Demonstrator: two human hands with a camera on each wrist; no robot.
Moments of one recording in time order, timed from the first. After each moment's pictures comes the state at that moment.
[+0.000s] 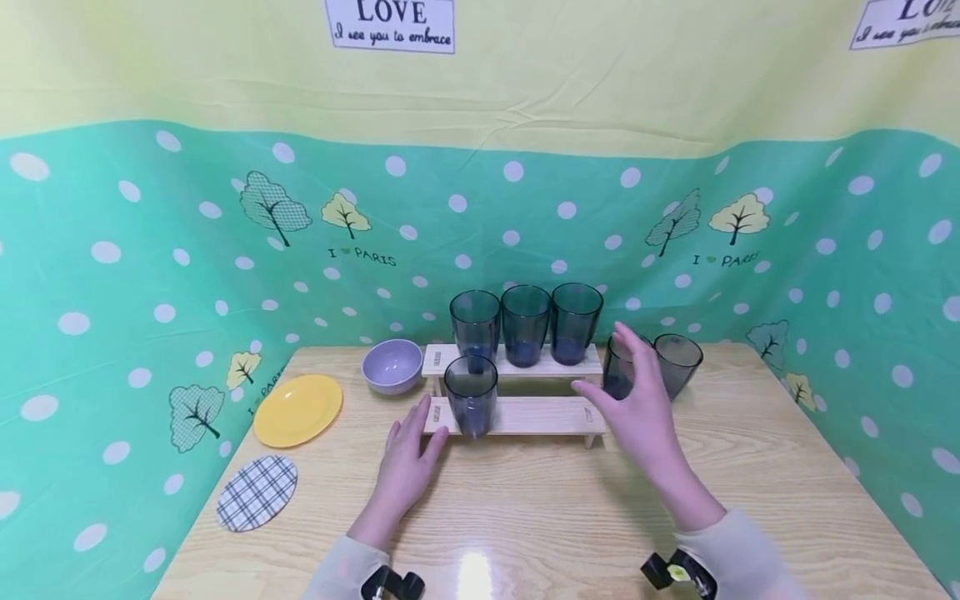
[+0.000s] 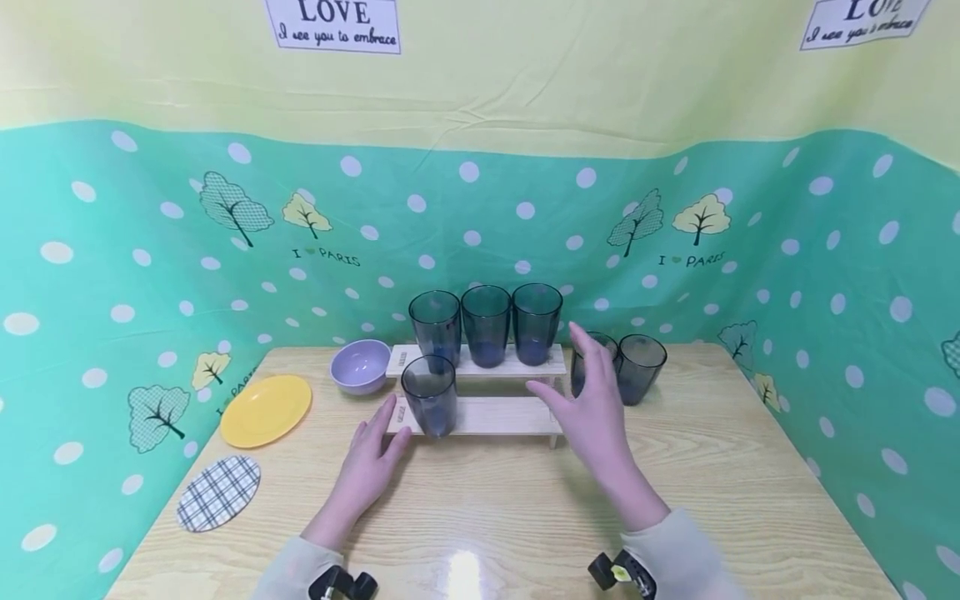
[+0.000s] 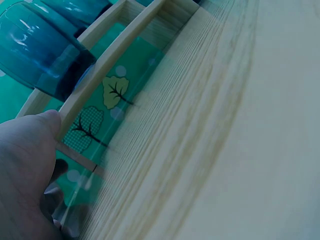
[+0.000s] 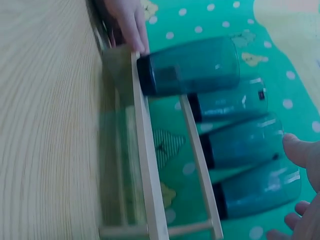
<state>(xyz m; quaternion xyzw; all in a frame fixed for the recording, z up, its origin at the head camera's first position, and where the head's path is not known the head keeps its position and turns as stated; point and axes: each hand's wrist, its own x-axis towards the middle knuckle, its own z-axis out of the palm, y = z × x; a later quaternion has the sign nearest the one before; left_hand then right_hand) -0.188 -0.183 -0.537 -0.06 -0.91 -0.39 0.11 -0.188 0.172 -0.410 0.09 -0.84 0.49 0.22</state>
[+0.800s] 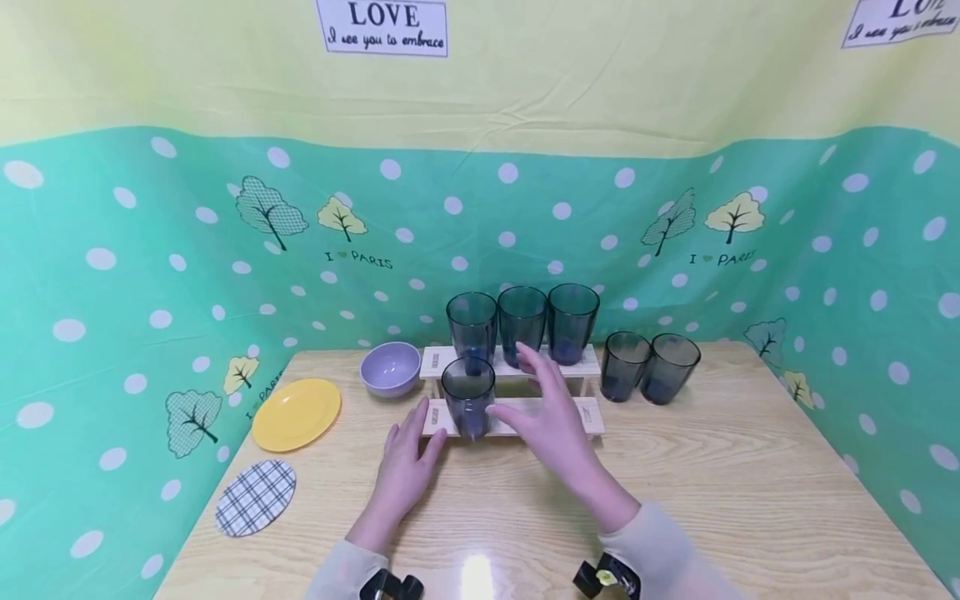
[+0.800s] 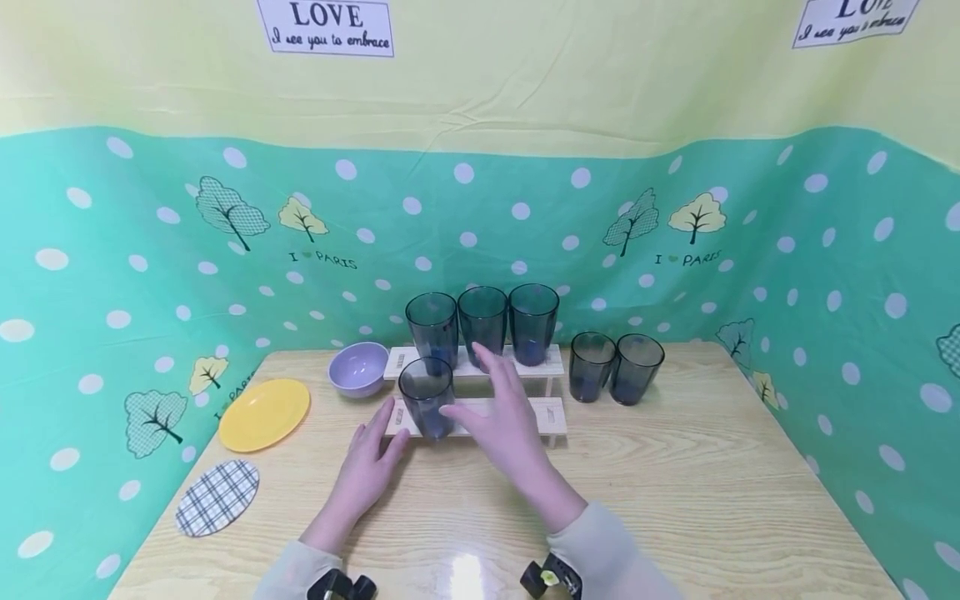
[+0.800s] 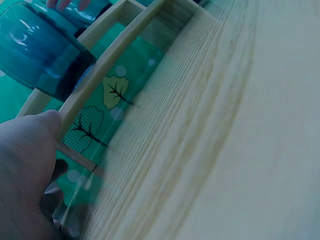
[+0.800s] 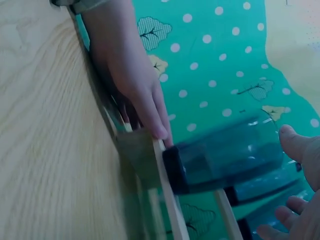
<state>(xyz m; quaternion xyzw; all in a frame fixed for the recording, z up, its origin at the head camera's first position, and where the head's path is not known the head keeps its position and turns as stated) -0.188 -0.183 -0.538 -0.07 -0.91 -0.39 0.10 -0.187 0.077 -0.425 0.14 -0.82 0.54 0.13</state>
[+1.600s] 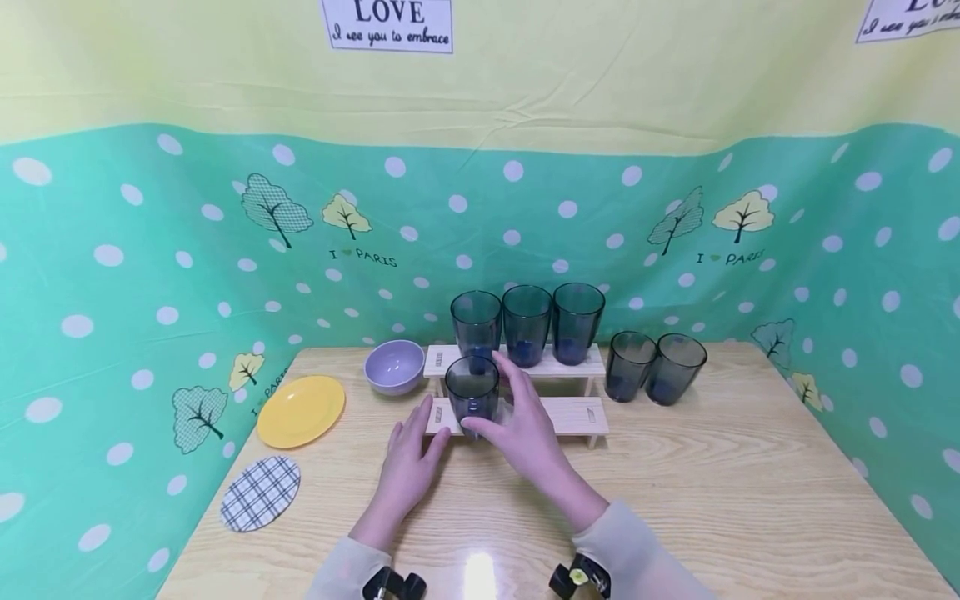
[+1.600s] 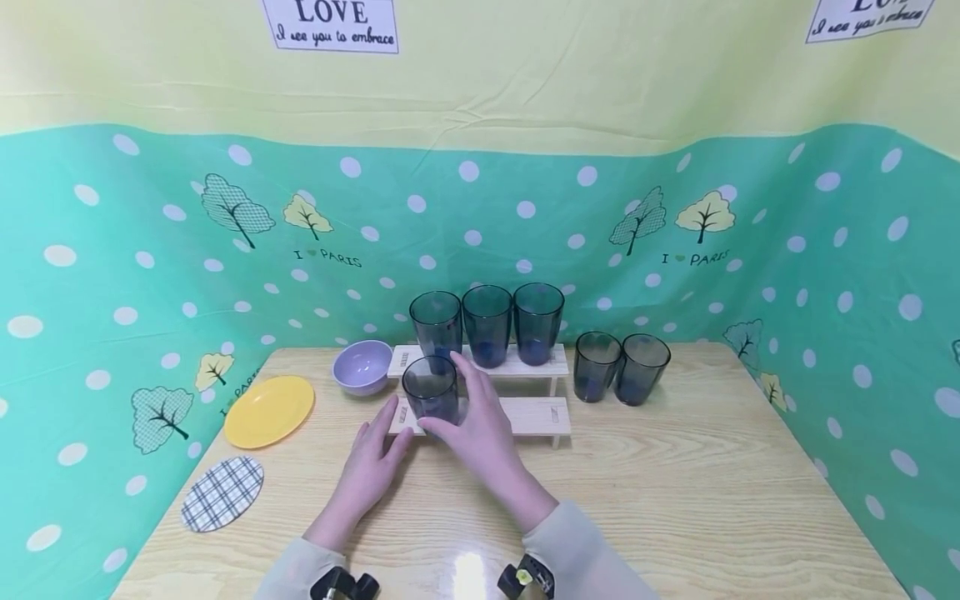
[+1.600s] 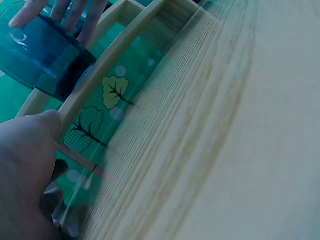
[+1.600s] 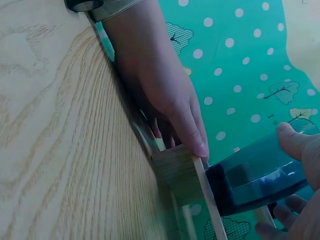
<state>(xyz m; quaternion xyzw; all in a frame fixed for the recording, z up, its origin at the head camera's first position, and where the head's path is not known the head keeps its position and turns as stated) -0.188 -0.183 -0.537 -0.07 -0.91 -0.39 0.11 -0.193 0.040 -0.448 0.14 -0.83 0.53 0.09</state>
